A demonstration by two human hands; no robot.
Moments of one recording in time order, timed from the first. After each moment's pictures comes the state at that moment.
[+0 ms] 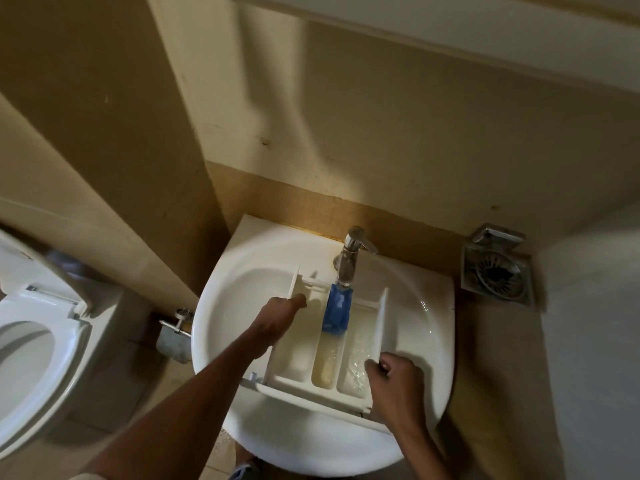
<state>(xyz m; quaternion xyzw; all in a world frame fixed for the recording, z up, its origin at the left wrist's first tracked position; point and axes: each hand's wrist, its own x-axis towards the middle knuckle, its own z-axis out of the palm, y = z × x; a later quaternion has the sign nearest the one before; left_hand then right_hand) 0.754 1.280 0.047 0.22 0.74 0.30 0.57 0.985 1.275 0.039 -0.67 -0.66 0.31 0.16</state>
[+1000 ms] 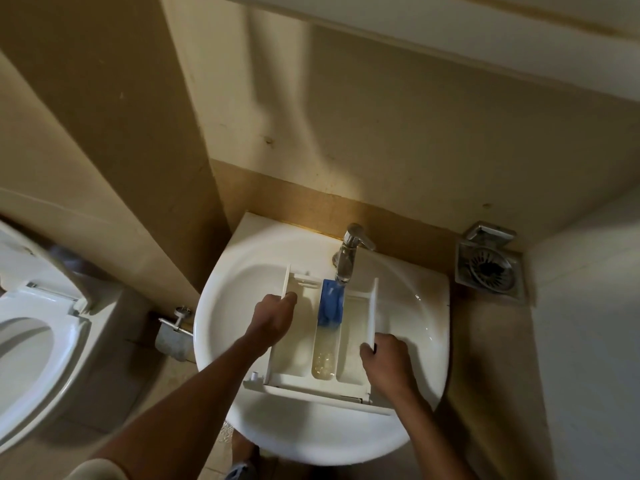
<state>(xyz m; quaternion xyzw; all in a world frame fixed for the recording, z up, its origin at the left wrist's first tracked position) 0.762 1.268 0.050 0.25 0.80 0.31 0.46 0.975 1.297 0.046 -0.64 -0.70 0.30 0.01</state>
